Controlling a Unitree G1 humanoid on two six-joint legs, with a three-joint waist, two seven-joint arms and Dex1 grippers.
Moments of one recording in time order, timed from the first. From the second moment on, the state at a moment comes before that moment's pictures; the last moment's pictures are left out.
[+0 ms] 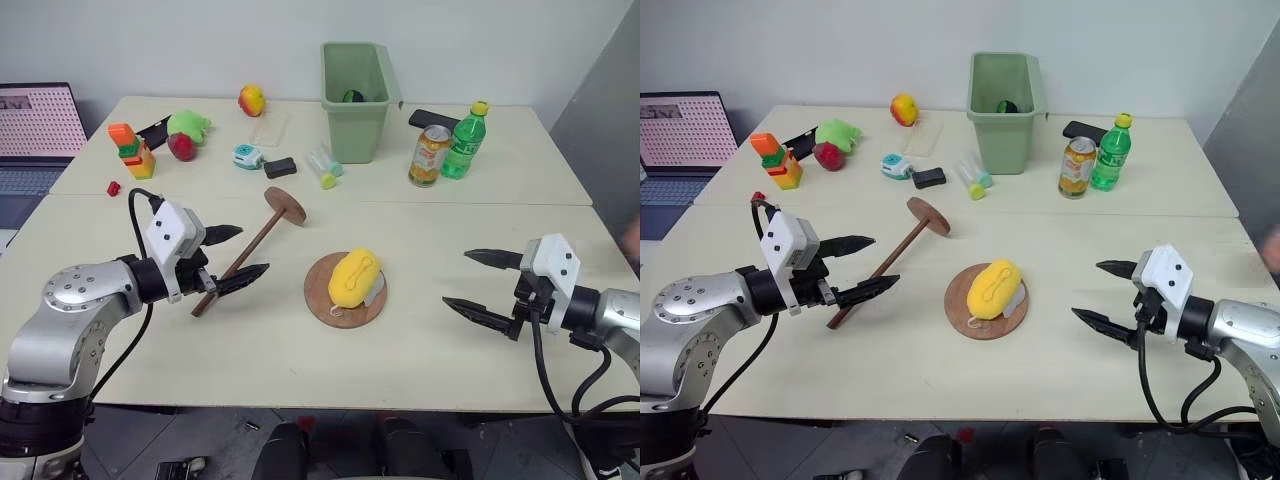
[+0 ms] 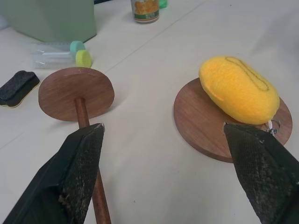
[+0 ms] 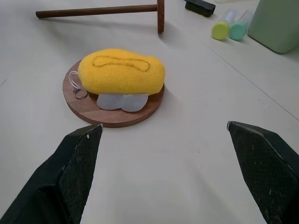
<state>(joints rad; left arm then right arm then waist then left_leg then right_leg) -0.21 0.81 0.22 -0.31 -0.49 0.54 -0.91 -0.02 -0.86 -0.25 -0.54 0.52 0.55 0.89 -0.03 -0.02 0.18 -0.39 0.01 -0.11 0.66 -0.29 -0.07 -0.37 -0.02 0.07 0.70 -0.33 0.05</state>
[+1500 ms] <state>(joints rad) -0.80 0.84 -0.16 0.21 -0.30 0.62 -1.16 -0.45 -0.96 -0.13 -0.54 0.72 0.89 0.84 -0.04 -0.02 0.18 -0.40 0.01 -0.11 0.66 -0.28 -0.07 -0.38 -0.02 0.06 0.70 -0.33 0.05</state>
